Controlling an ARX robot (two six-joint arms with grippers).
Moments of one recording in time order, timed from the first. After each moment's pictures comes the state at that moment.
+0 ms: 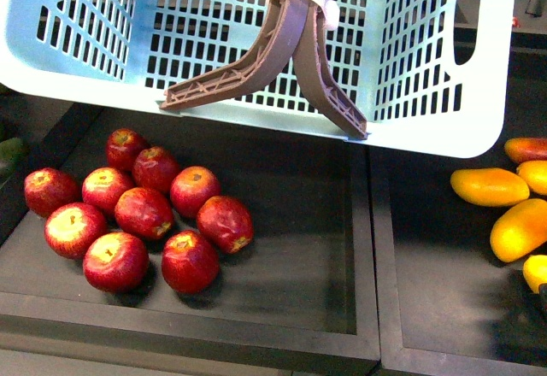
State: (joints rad) left arm -0.48 1.71 1.46 -0.34 0.30 -0.26; right arm -0.47 2.65 0.97 0.61 -0.35 -0.56
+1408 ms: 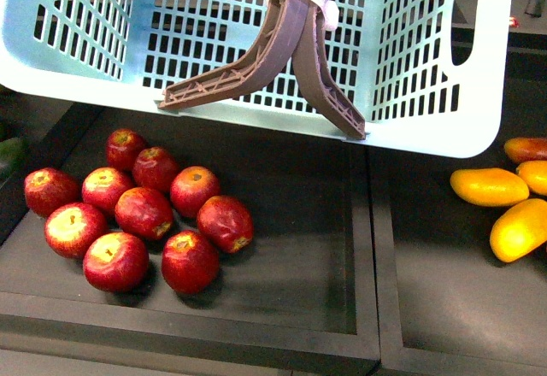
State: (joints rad) left arm -0.48 1.71 1.46 -0.34 0.30 -0.26; right arm -0.35 1.63 0.66 0.48 -0.65 -0.07
